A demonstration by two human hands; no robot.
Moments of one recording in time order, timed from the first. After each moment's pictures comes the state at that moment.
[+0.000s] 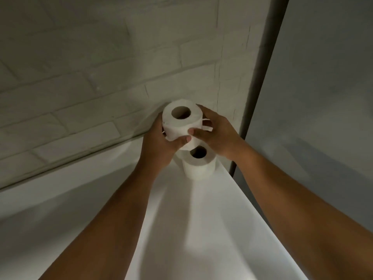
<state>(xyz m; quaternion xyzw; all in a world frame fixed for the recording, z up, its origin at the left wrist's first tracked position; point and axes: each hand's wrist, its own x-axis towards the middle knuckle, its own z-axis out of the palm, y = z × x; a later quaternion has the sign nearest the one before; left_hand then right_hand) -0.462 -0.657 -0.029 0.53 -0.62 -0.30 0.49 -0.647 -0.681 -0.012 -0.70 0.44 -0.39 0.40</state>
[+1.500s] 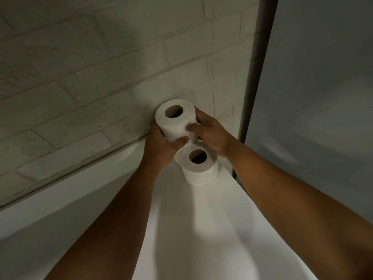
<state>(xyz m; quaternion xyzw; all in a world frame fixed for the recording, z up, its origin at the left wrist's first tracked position) -0.463 -0.713 -0.072 0.58 -0.59 -0.33 0.46 -0.641 -0.731 -0.056 -0.61 0.40 -0.41 0.55</state>
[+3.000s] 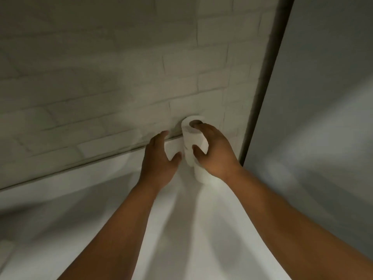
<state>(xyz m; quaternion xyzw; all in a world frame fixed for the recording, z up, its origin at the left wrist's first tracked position) -0.434 -0.572 0.001 0.67 -0.62 -0.14 0.38 -0.614 -0.600 0.014 -0.78 0.46 -0.40 0.16</state>
